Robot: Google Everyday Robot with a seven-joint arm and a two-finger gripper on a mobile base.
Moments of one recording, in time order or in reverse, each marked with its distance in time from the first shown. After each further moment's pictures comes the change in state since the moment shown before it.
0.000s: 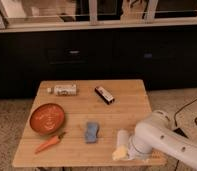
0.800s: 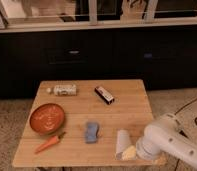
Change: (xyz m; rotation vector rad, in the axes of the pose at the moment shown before) arm -0.002 0.045 0.015 -0.026 0.026 0.049
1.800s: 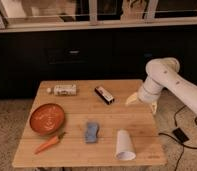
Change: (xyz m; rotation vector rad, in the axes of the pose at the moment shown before) arm 0.202 0.021 -0.106 0.009 0.012 0.173
